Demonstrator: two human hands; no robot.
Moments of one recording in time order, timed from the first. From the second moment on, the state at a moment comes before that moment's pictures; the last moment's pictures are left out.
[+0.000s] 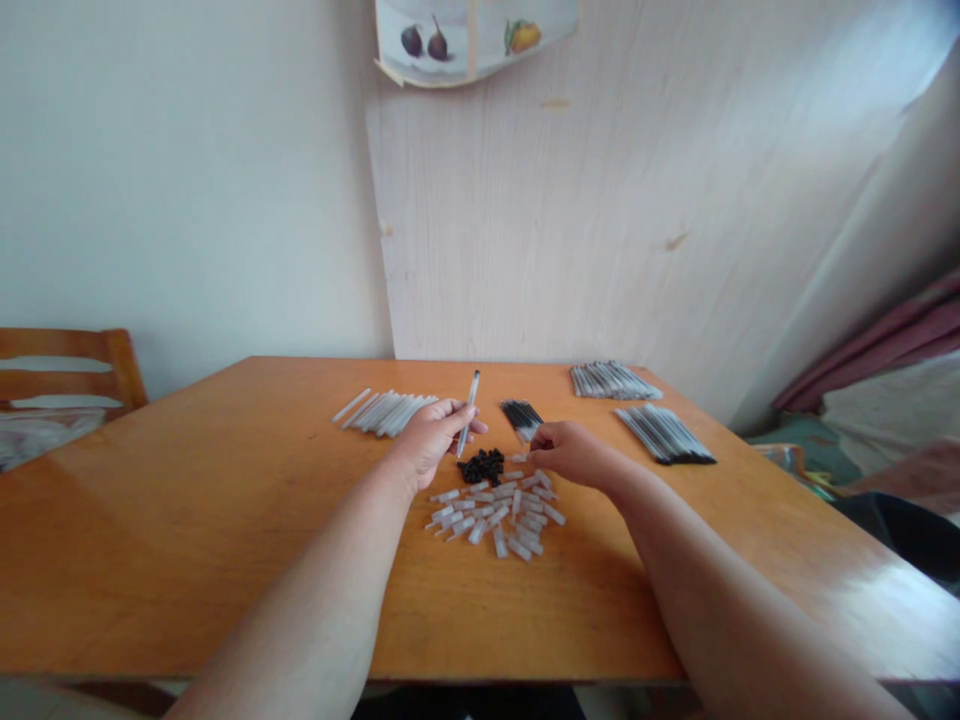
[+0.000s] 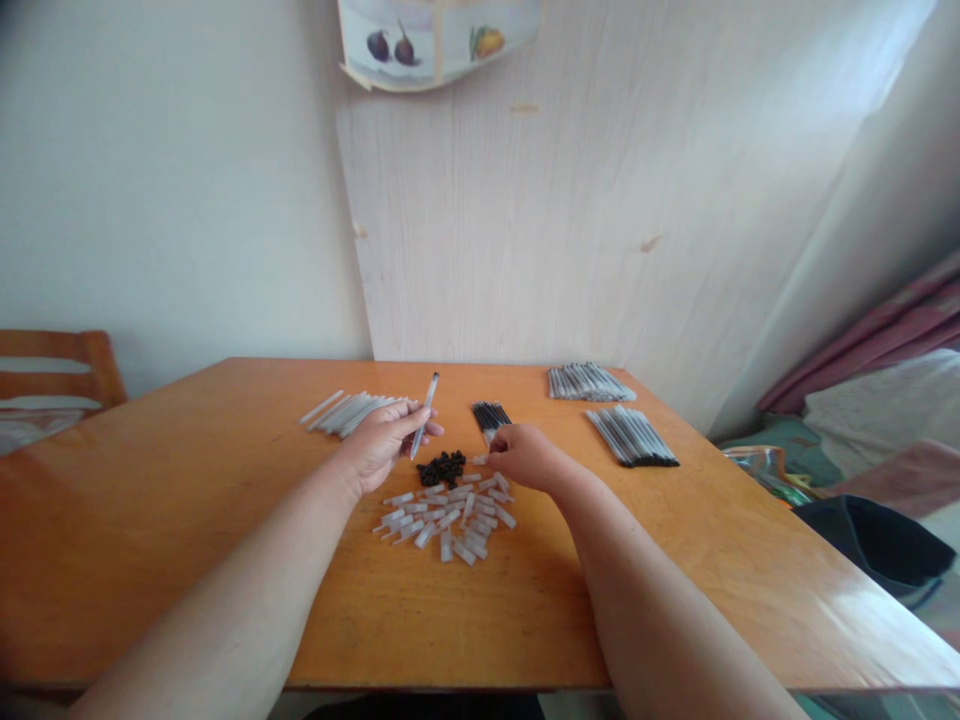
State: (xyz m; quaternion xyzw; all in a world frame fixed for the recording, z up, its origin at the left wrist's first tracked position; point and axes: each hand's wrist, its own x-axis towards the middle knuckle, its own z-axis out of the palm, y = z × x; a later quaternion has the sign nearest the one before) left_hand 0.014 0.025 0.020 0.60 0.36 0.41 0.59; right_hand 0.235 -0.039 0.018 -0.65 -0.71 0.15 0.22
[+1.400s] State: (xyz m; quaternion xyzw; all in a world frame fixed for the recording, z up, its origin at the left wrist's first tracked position) left_hand 0.030 0.013 0.021 0.51 0.33 0.49 0.63; right_hand 0.190 -0.044 0.009 -0.56 -0.64 0.33 0.40
